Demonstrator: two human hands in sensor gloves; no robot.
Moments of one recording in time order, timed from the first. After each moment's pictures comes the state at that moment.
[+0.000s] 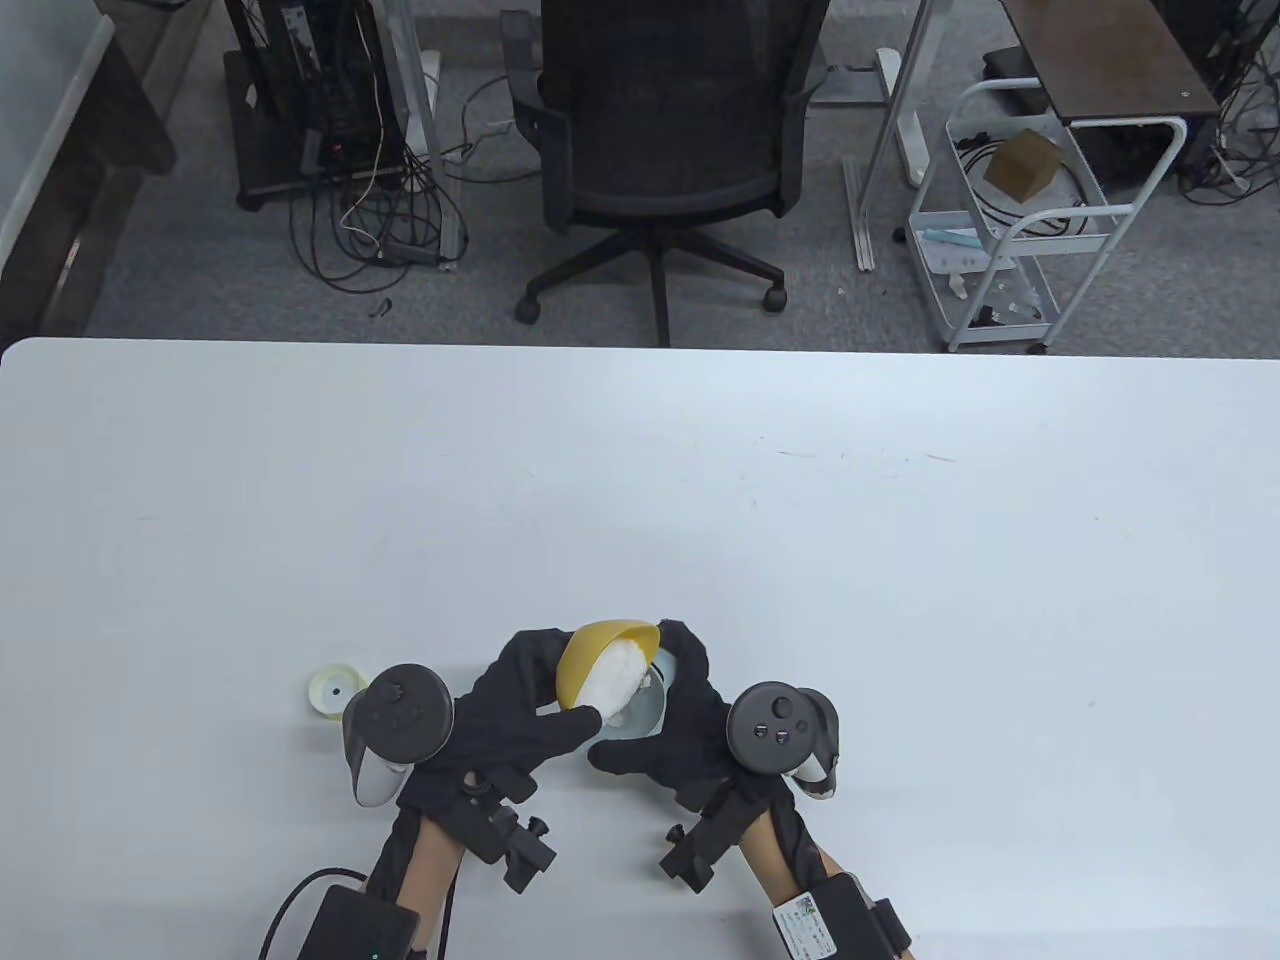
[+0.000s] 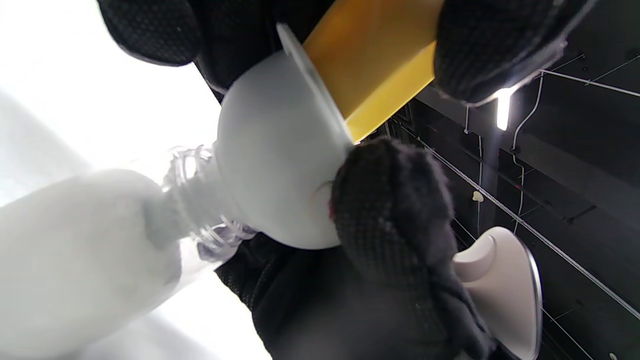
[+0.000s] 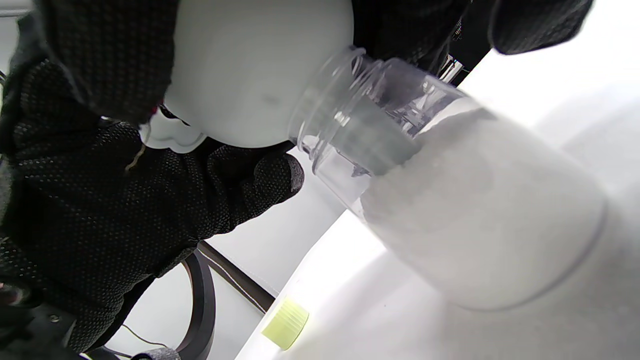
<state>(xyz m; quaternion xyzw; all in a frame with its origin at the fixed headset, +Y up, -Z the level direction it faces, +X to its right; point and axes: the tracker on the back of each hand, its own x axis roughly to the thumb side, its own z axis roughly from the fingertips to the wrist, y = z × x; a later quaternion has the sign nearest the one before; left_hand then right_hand) -0.164 -0.736 -0.186 -0.04 -0.18 0.55 0.82 0.075 -0.763 -0.198 0.26 0.05 0.83 0.49</state>
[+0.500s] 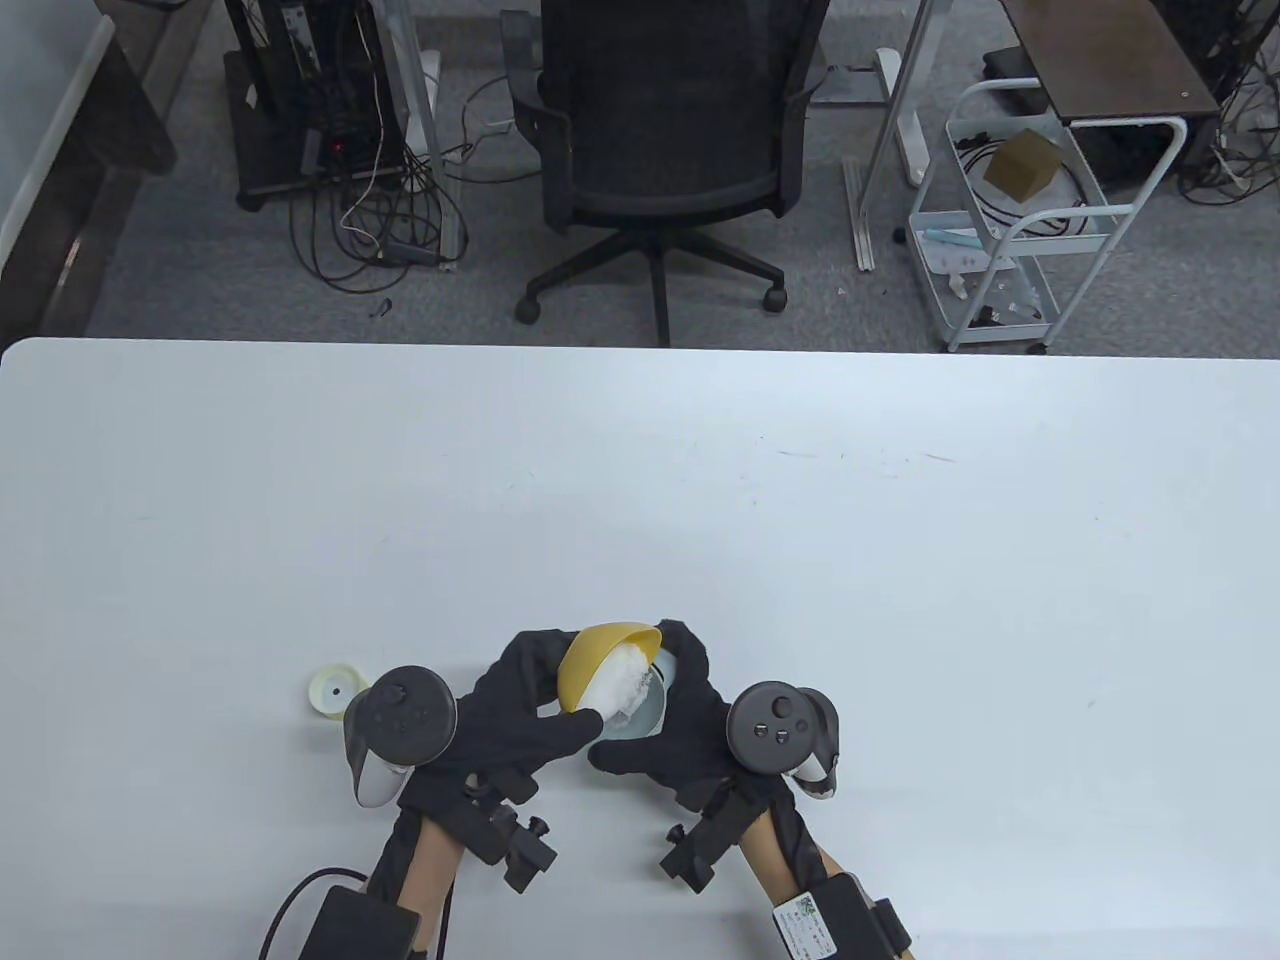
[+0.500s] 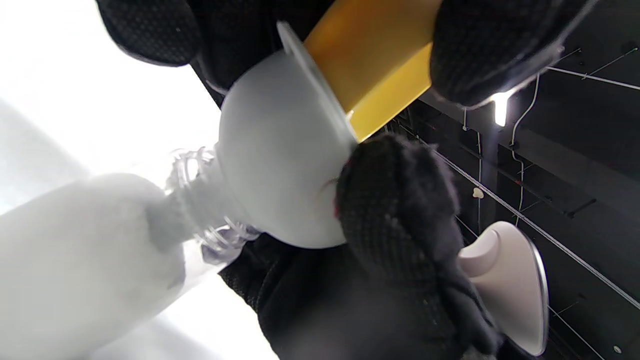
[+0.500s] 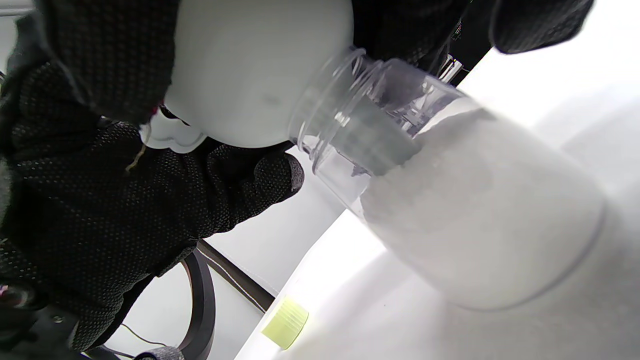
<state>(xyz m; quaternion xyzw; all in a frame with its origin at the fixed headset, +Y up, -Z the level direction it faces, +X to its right) -0.163 -0.735 -0.185 -0.03 -0.19 0.54 0.82 0.075 -0.763 -0.198 0.26 0.06 0.83 0.49</state>
